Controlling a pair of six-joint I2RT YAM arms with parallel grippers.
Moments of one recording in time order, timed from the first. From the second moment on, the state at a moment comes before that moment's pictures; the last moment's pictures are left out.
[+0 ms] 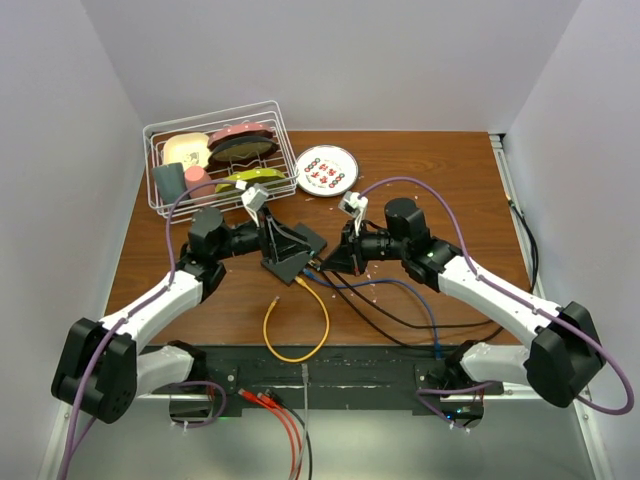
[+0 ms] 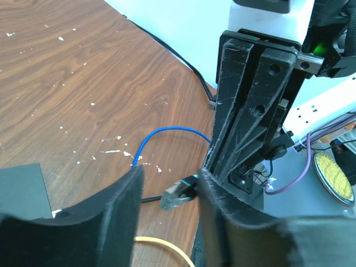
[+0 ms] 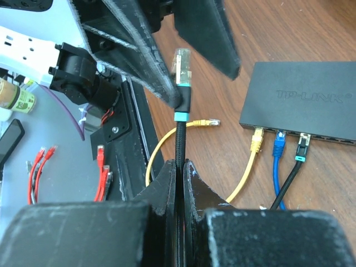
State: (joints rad) left arm -0.38 1.16 0.57 0.54 0.86 -0.53; right arm 0.66 1.24 0.84 -0.01 -0.70 0.25
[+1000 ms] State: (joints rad) left arm -0.39 1.19 0.70 0.23 0.59 -0.68; right arm 0.84 1.20 1.01 -0.13 -0.12 0.18
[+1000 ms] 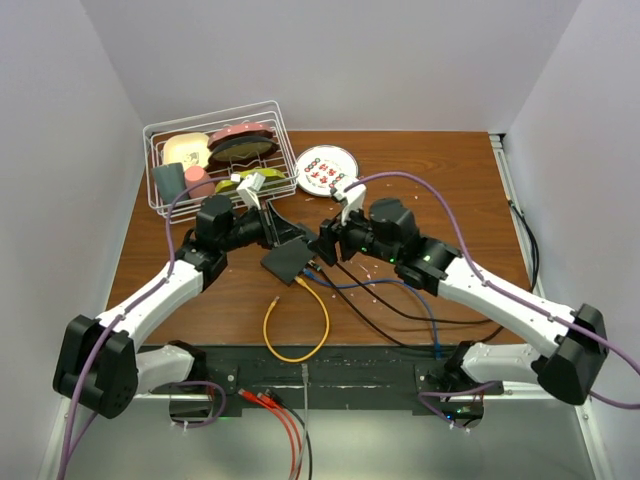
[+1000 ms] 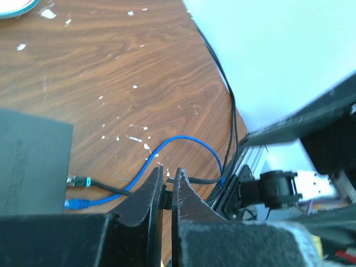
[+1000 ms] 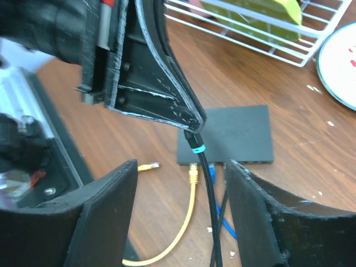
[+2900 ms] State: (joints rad) left arm -0.39 1.22 0.78 0.09 0.55 -0.68; right arm 0.93 1.44 1.02 -0.07 0.12 0.14
